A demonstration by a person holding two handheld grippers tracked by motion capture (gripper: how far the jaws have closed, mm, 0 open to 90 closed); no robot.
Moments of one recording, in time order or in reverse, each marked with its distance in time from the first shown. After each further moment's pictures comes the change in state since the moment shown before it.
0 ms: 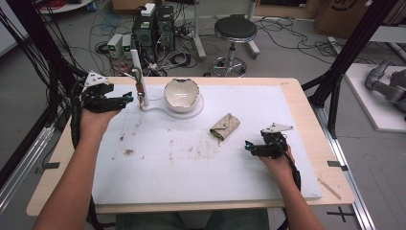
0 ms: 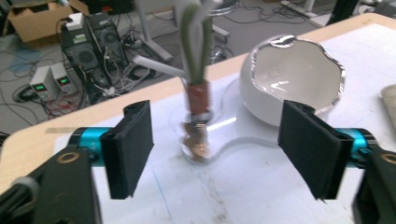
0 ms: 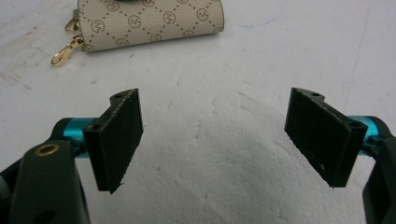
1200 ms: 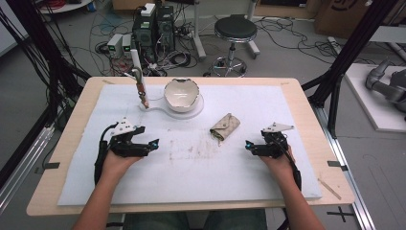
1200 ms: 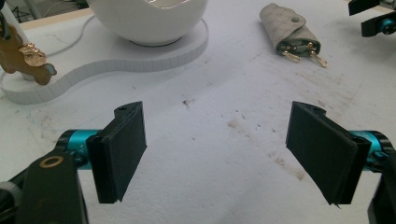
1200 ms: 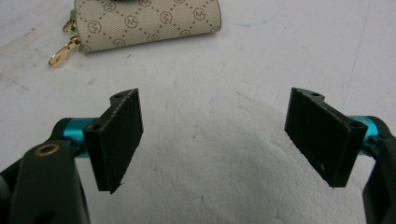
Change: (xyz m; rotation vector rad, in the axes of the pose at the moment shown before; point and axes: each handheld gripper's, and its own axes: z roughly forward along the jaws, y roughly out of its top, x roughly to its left) left arm -0.069 -0.105 0.017 0.027 -0.342 0.031; right arm -0.003 -0.001 0.000 0.002 0.007 0.010
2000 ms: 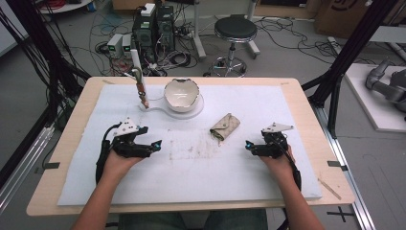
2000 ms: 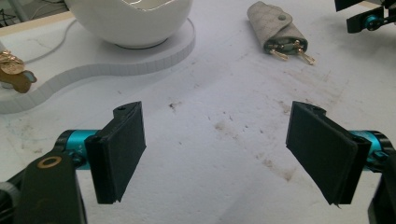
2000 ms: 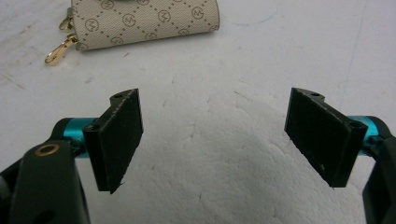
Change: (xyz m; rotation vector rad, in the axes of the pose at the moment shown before) left arm -0.006 0.002 0.004 0.008 -0.038 0.022; right arm 0.000 0.000 0.000 0.005 -0.013 -0.010
